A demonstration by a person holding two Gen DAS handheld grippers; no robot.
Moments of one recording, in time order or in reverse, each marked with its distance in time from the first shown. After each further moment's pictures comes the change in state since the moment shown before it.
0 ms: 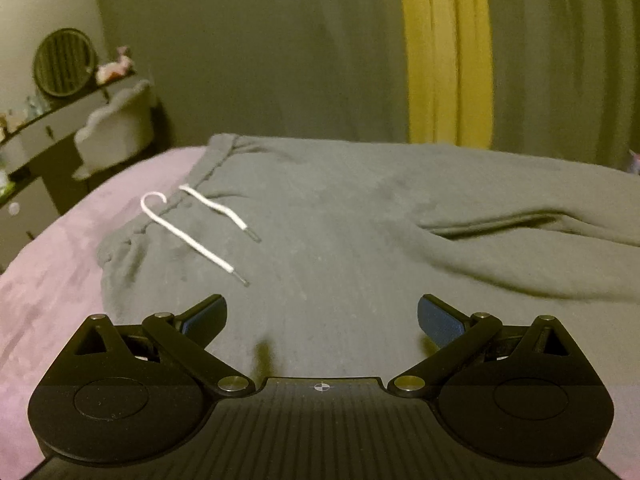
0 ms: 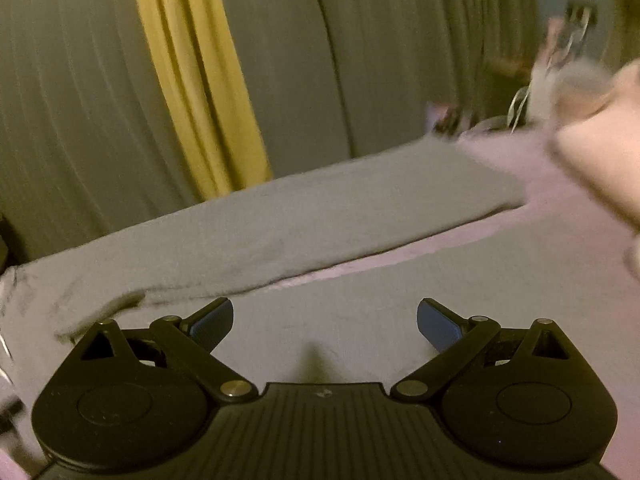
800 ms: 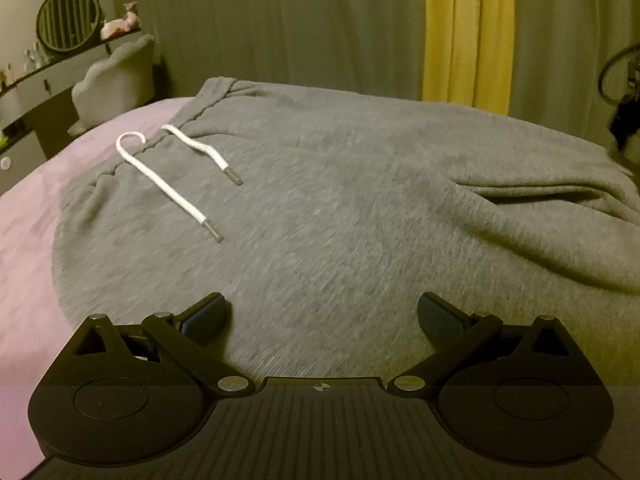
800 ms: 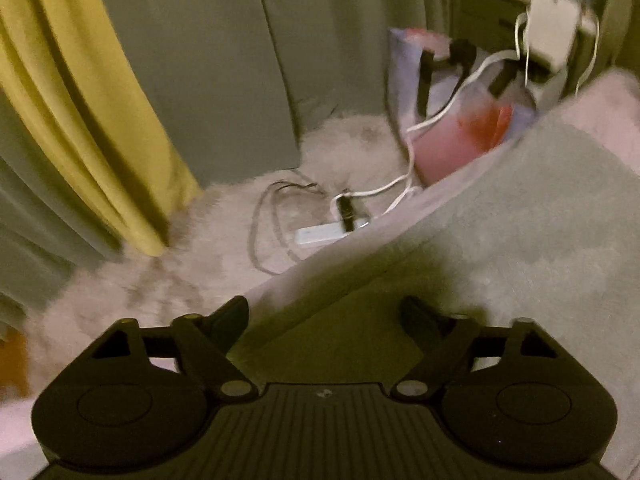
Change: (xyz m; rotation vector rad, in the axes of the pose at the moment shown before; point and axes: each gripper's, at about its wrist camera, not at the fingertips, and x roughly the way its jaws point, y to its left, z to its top) left arm 0.061 0.000 -0.015 -0.071 0.105 -0.018; right arm 0.313 0.081 0.141 0.079 0.169 -0.404
